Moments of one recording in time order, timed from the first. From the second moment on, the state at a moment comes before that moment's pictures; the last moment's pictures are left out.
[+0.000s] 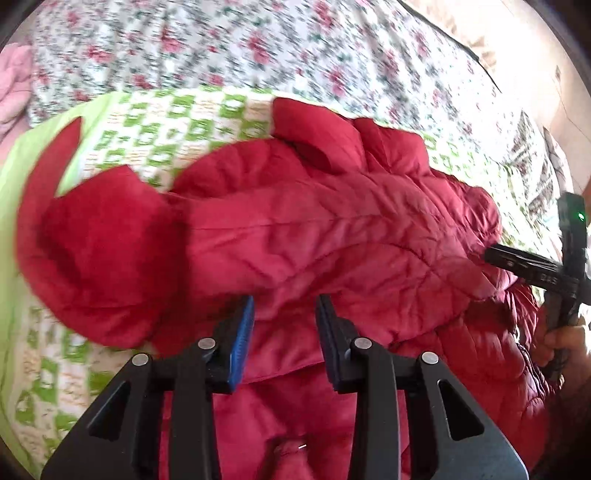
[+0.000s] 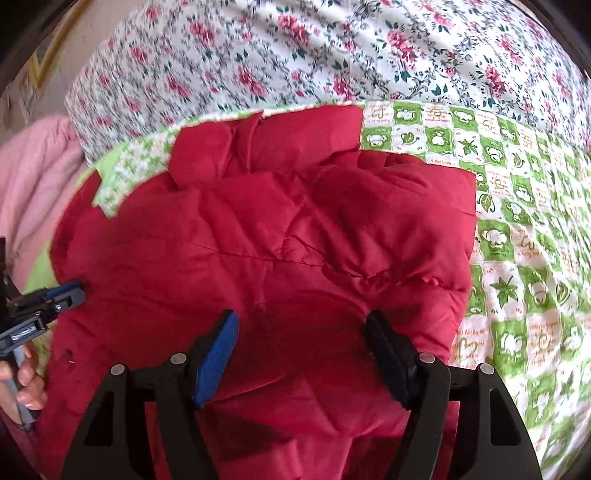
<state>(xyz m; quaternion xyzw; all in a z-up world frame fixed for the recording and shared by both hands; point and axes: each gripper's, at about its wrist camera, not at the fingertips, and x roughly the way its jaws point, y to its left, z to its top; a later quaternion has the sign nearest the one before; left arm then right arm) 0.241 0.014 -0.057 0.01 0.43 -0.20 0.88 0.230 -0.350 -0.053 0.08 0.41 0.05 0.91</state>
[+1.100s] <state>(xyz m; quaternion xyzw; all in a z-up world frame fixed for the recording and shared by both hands) 0.445 0.155 -0.073 0.08 0.47 0.12 0.87 0.151 -0.278 -0.022 0.07 0.40 0.19 0.89</state>
